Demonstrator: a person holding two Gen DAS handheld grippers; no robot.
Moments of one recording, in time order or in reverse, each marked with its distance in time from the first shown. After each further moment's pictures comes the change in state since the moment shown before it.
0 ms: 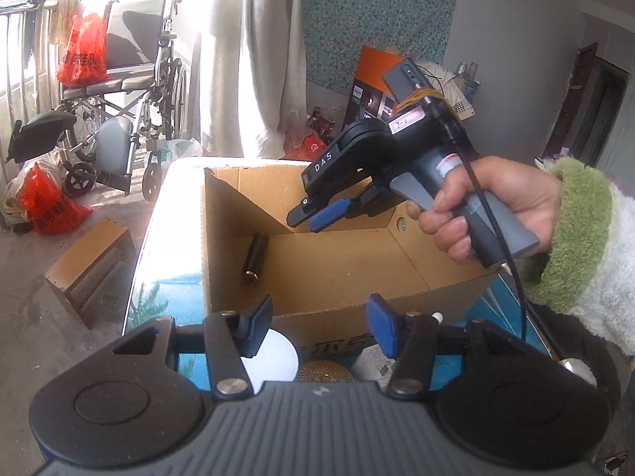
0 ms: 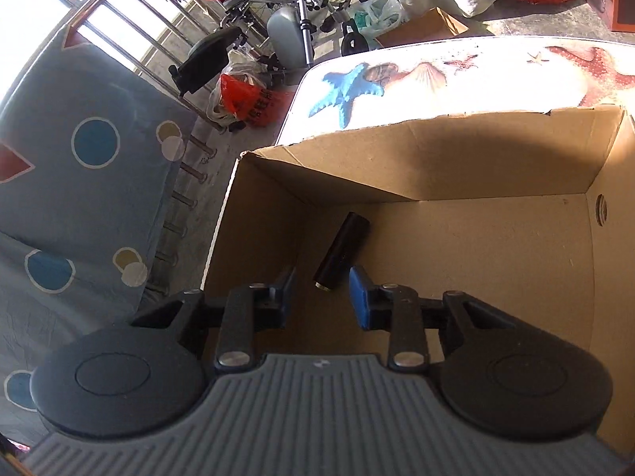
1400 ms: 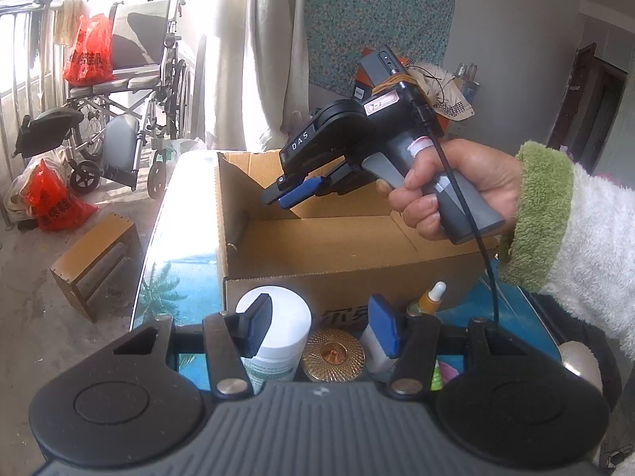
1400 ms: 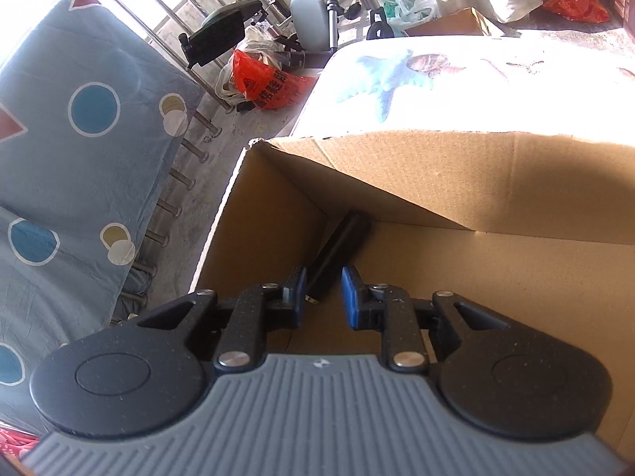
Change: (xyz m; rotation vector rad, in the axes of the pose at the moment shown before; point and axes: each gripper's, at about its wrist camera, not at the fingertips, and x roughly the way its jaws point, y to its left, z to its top) left arm -0.018 0.000 -0.032 0.013 -0.004 -0.014; right arm 0.010 0.024 0.000 -0.091 -0.042 0.111
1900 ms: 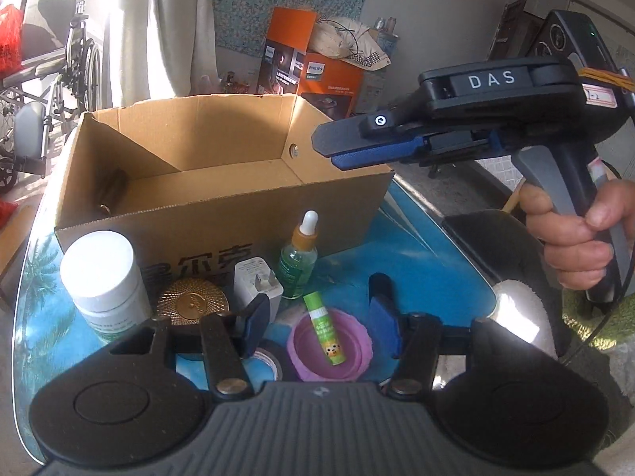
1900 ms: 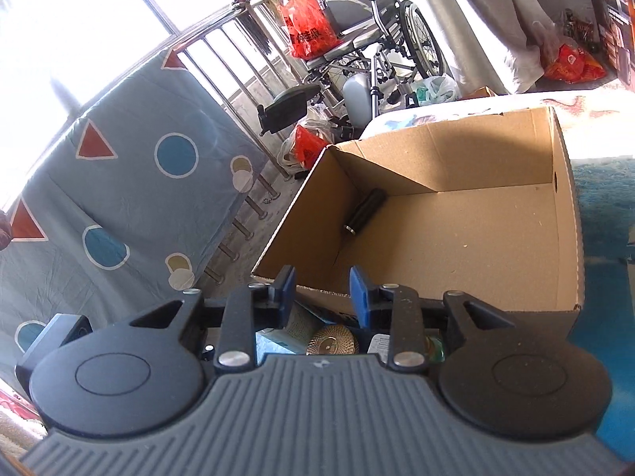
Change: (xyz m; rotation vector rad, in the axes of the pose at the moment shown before) left arm 0.042 -0.070 -0.036 0.124 0.130 -0.226; right arm -0.202 -0.037 -0.196 -0.031 -0.300 0.110
